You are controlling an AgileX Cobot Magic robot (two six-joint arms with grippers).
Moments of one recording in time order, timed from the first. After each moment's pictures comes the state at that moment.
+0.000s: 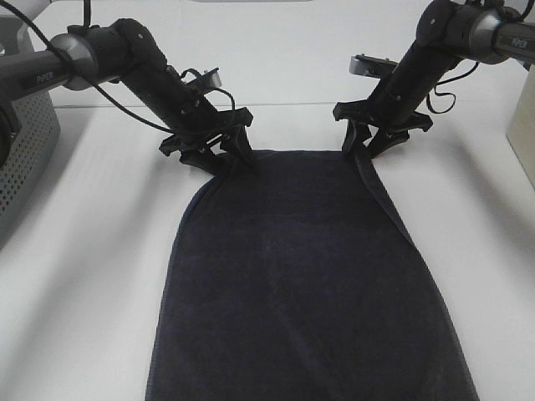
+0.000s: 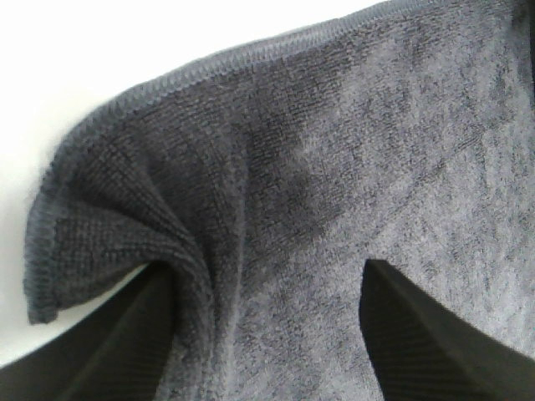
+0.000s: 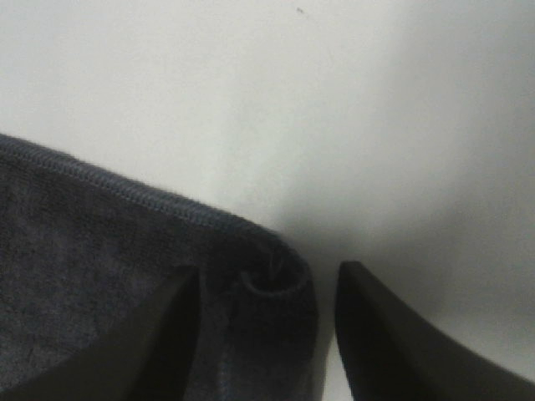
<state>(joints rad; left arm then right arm) -0.28 2.68 -2.33 -0.63 1.11 0.17 0.12 2.59 -2.18 0.30 1.02 -0.21</state>
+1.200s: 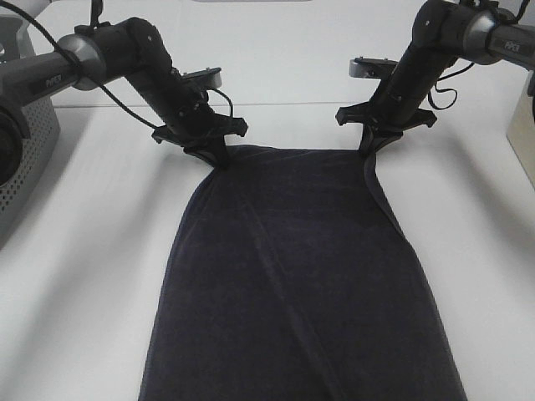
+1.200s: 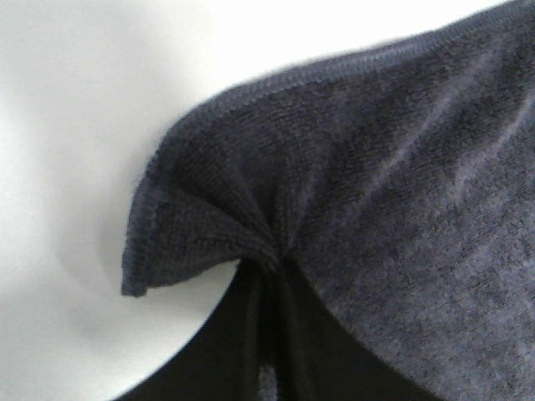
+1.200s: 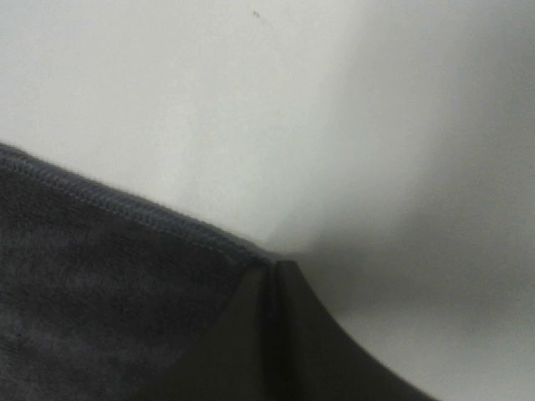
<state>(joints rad) -0.28 2.71 -2.42 -0.44 1.07 0.19 0.12 2.62 -2.26 0.21 1.05 -0.21</state>
